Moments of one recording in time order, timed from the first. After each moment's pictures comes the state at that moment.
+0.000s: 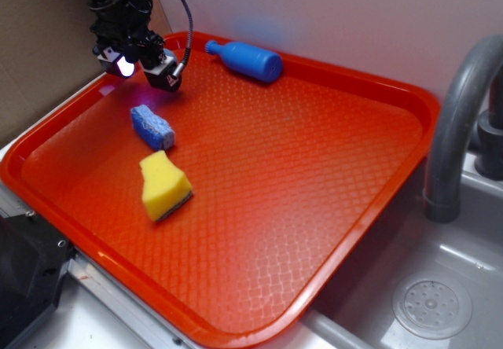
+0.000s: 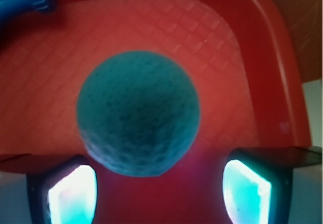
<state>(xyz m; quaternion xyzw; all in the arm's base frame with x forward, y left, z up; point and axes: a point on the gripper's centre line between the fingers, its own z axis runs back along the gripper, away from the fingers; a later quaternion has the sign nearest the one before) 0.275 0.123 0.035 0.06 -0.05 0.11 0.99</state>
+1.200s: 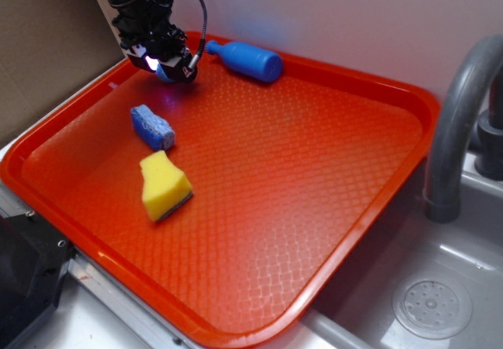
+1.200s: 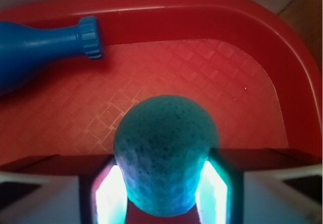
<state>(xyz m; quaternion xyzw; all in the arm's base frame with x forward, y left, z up) 0.302 0.098 0.034 0.04 -0.09 0.08 0.99</state>
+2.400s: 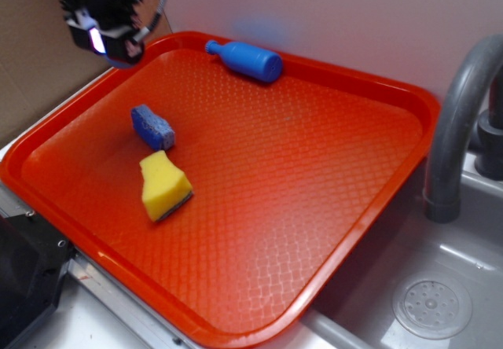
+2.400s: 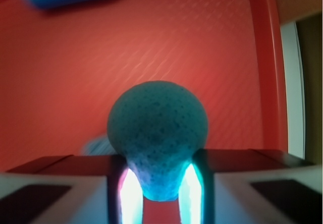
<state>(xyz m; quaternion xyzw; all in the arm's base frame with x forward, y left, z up) 0.215 0.023 0.148 0.02 0.03 0.08 1.00</state>
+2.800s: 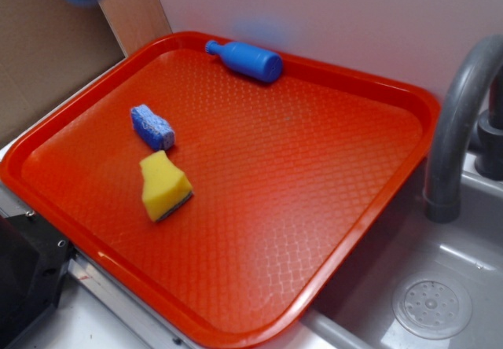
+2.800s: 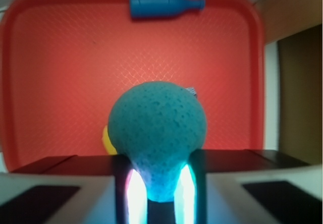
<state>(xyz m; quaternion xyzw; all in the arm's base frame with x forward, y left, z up) 0.198 -0.021 0.244 0.05 0.00 0.04 1.00</state>
